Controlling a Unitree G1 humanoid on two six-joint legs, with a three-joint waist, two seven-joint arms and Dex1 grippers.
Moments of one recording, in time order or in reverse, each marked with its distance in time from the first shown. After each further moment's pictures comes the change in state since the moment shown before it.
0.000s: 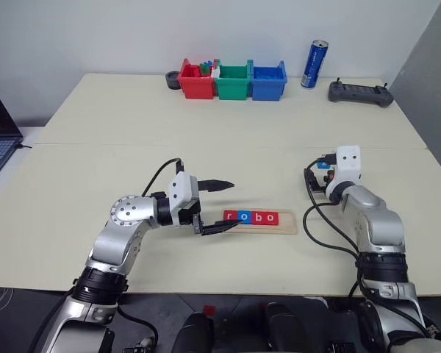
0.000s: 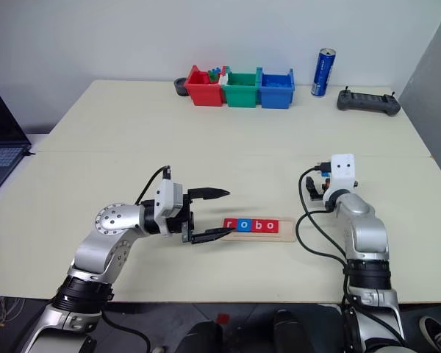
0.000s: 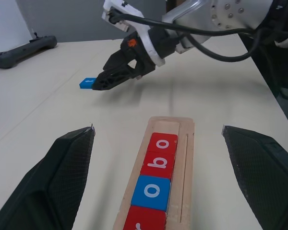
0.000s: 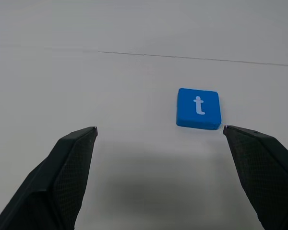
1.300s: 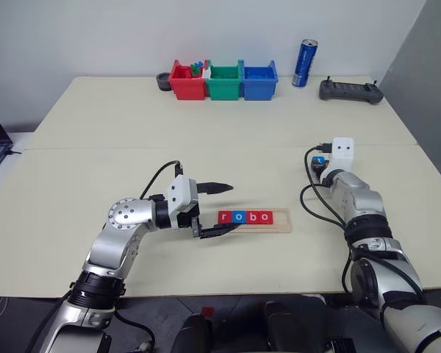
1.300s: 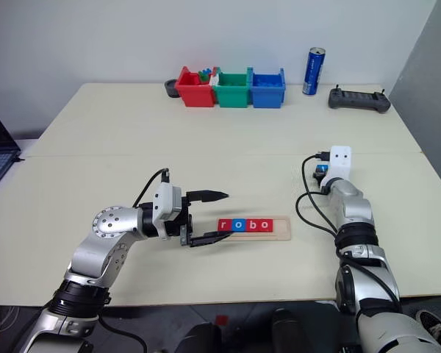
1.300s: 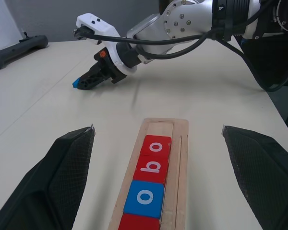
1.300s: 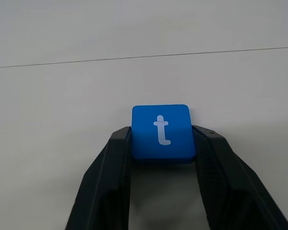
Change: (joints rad) left arm 0.029 0.013 0.003 -0.036 0.001 0.007 0.006; right arm -0.252 -0.009 -0.026 0.584 0.009 -0.295 -0.040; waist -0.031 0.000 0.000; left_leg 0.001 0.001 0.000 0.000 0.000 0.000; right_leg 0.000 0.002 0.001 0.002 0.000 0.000
